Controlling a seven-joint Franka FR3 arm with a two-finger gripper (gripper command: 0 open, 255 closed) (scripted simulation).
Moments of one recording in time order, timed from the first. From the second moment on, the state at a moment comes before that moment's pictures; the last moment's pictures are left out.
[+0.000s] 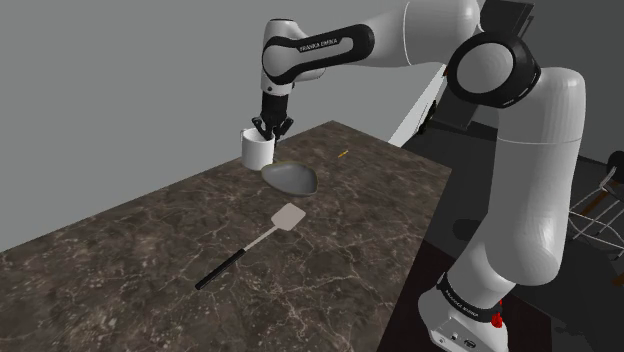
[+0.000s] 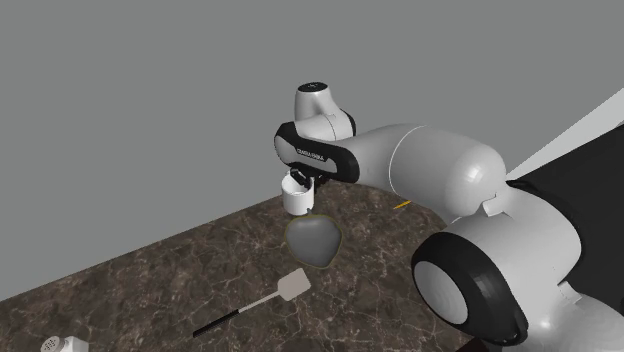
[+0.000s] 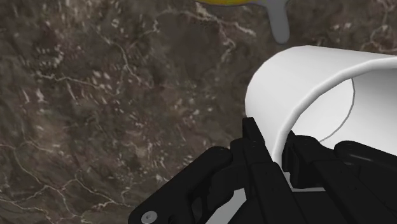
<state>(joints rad) 0.04 0.40 0.07 -1.58 -0.02 1.95 0.45</state>
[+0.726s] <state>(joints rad) 0.04 0.38 0.07 -1.53 -0.02 1.90 0.44</state>
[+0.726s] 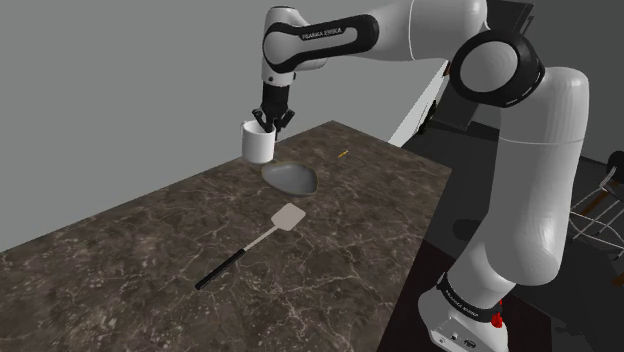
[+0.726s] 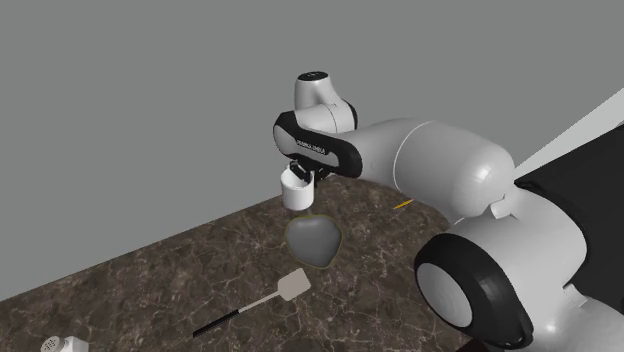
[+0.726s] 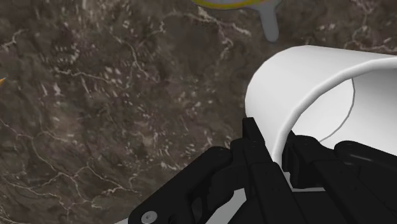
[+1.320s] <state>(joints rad) 0.04 0.37 0.07 -1.43 -0.01 1.78 0.45</state>
